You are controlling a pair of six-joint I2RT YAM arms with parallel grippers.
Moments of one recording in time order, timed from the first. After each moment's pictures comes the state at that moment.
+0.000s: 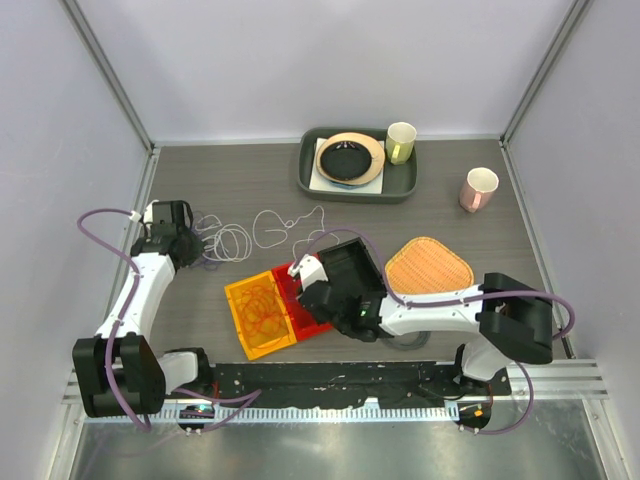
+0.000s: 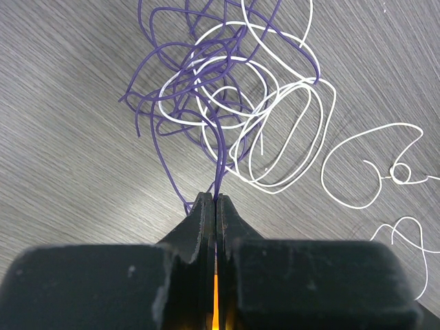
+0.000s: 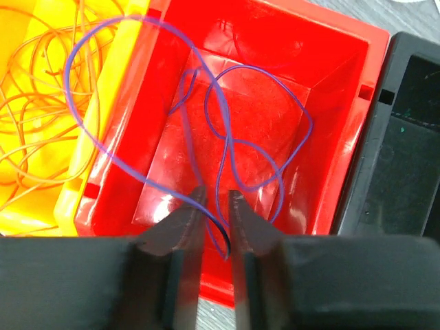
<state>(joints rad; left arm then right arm) 0.06 1.18 0.84 -0.57 -0.16 -0.71 1.26 1.56 0.84 -0.02 0.48 0.35</state>
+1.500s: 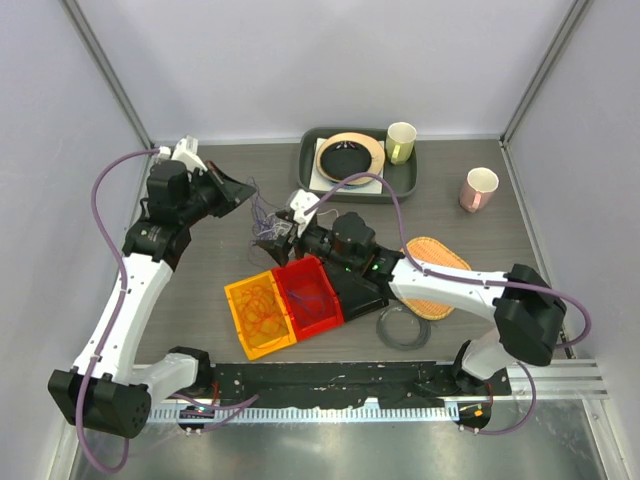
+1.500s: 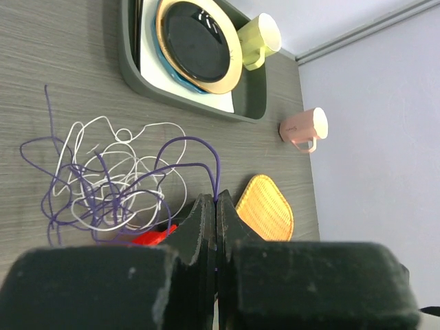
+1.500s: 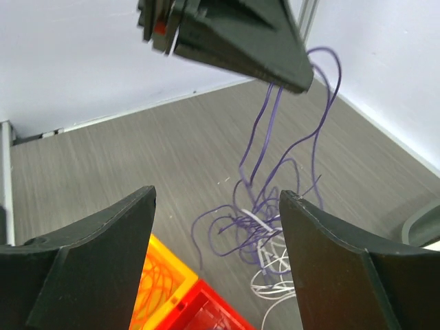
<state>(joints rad) -0.19 1.09 1.15 -0.39 0.29 -0.73 1.01 1.49 0.99 0.53 -0.07 -0.07</state>
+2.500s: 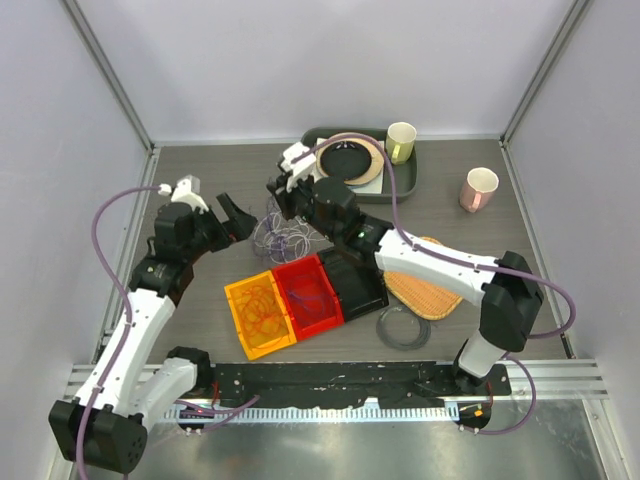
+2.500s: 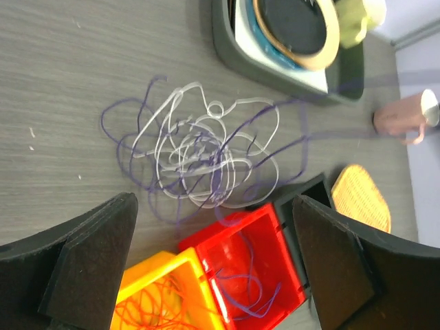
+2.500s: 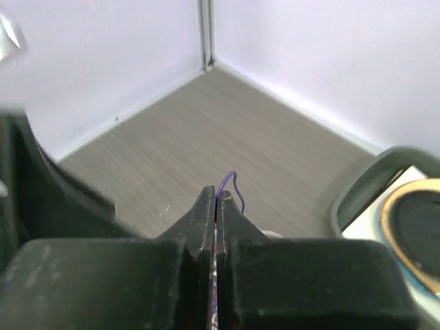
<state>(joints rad) -0.20 0.91 0.88 -0.39 0.10 -0.58 0.97 1.65 1.31 0.31 0.21 0.00</state>
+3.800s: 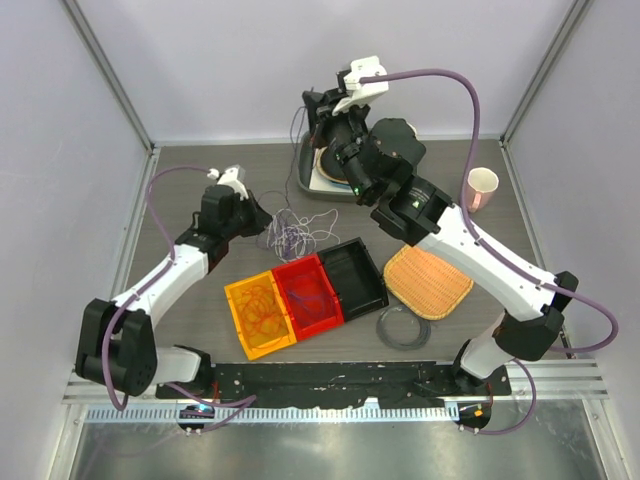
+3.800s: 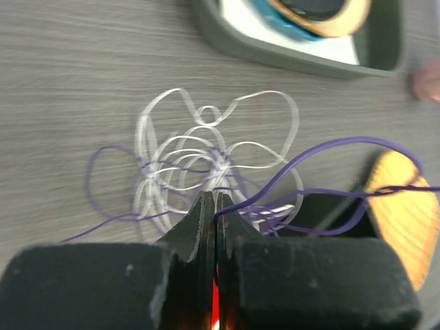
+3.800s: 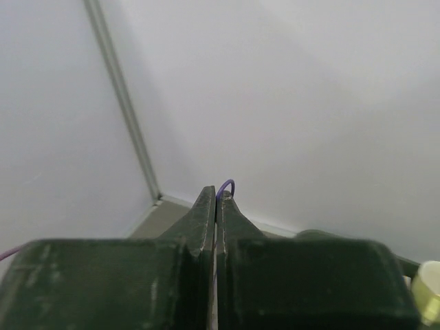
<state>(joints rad) -0.30 1.32 0.83 0.01 0.19 -0.50 0.96 1.56 1.85 0.05 0.45 -0.01</state>
